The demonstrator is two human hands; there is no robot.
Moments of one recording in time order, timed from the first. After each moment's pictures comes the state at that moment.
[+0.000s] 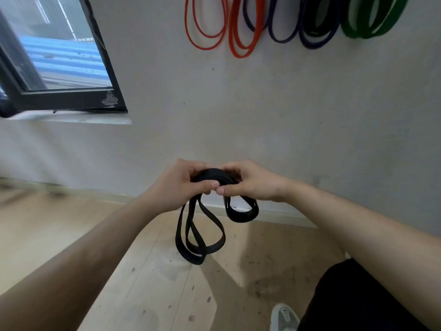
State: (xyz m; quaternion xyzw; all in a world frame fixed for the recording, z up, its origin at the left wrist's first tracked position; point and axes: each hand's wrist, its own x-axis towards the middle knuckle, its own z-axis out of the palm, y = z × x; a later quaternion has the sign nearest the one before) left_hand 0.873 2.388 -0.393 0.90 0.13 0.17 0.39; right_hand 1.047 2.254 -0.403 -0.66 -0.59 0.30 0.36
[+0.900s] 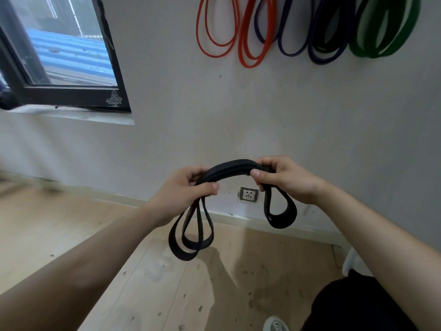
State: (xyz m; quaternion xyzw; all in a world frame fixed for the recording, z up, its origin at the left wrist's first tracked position) left_hand 0.876 2.382 -0.403 0.78 0.17 0.21 0.57; right_hand 1.093 2.224 -0.389 -0.63 -0.52 0.31 0.48
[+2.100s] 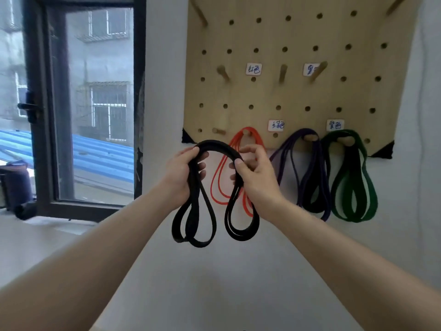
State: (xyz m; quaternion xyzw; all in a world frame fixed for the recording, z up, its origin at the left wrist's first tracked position) left_hand 0.949 2.477 -0.109 0.50 0.08 0.45 0.74; right_hand 1.057 2.344 -0.115 -0.56 -0.46 0.03 0.69
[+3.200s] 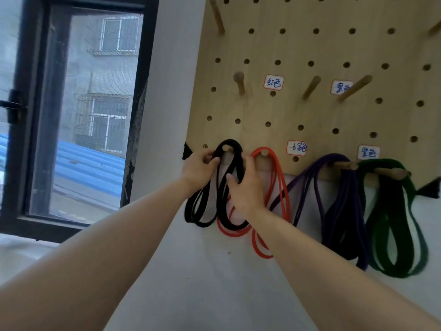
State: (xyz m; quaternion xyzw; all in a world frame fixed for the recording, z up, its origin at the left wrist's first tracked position) left_hand 1.050 2.595 -0.078 0.78 0.15 0.50 0.35; right_hand 1.137 2.480 -0.108 -0.65 -0.46 -0.18 0.57
